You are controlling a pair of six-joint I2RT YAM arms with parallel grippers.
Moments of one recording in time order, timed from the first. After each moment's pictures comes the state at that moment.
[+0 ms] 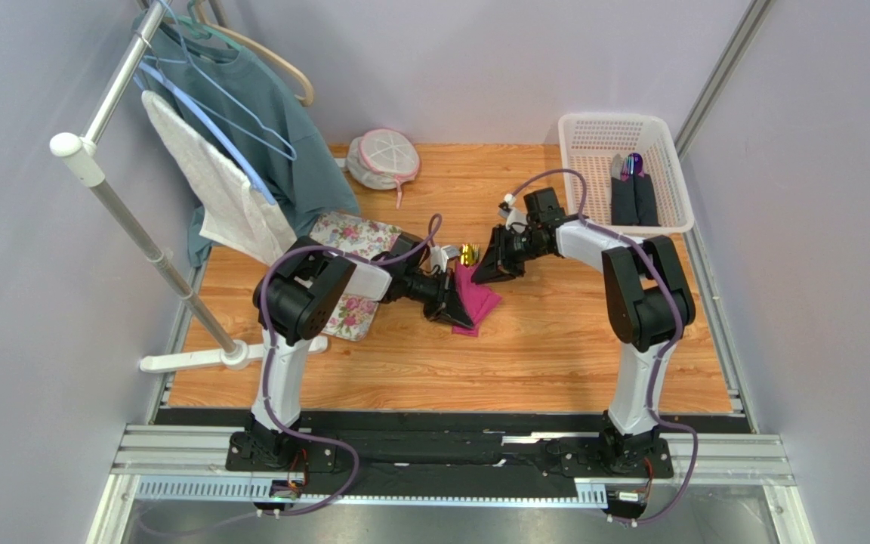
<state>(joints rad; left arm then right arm) -0.58 2.12 1.07 0.21 0.94 -0.74 0.28 1.95 1.28 -0.38 -0.77 0.47</state>
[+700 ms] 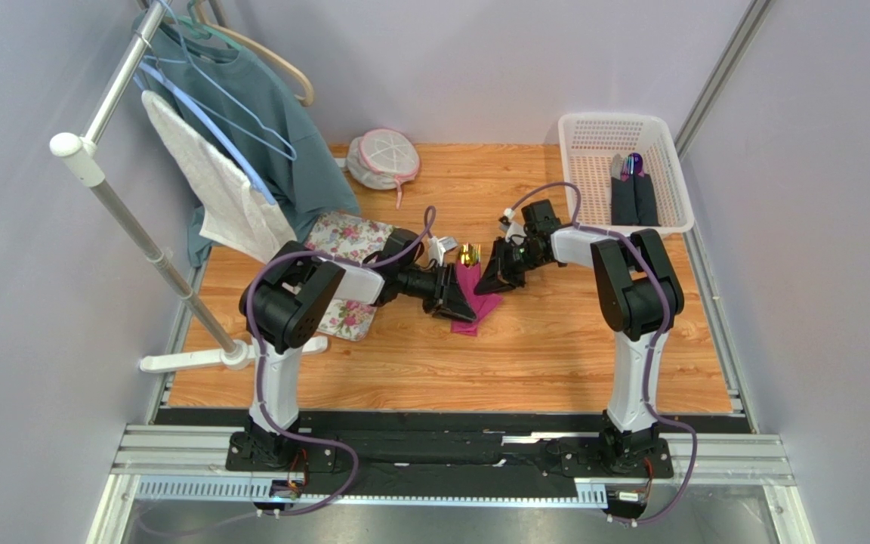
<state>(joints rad) -0.58 2.03 1.00 0.32 0.95 -0.76 0.28 2.07 1.25 -0.33 -0.74 0.46</state>
